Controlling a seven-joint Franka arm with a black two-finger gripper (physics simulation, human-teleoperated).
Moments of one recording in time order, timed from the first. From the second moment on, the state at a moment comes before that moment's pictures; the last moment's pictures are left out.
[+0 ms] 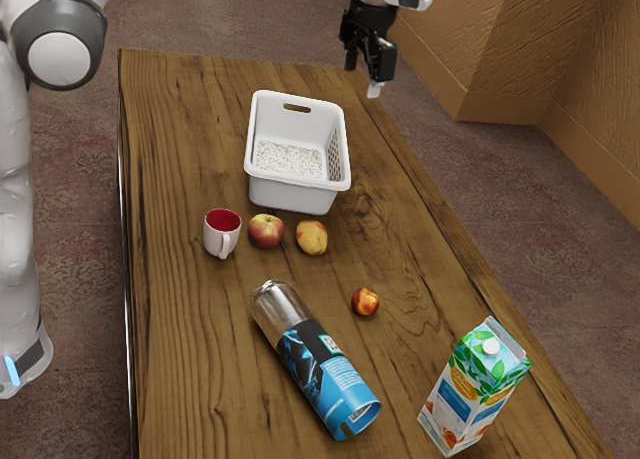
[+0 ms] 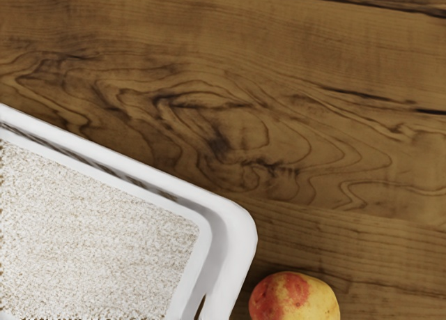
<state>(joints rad) 0.08 0.04 0.05 -1.32 0.03 1.50 -0.02</state>
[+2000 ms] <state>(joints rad) 0.01 0.19 -0.25 -1.77 0.01 1.98 0.00</state>
